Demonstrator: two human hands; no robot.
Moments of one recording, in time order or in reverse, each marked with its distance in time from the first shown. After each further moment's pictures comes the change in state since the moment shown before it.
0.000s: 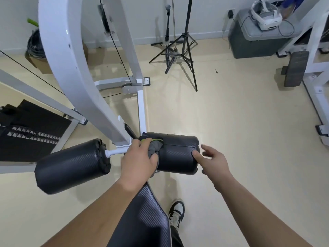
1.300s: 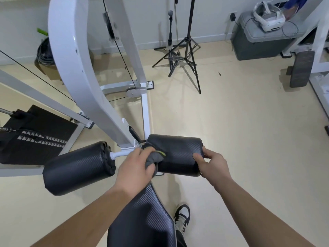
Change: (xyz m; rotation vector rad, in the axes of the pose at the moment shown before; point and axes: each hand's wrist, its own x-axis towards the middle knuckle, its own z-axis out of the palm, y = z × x) left_hand -0.016 -0.030 -0.008 -0.017 -0.066 0.163; right_hand 0.005 0.003 0.012 -0.166 0.026 -0.110
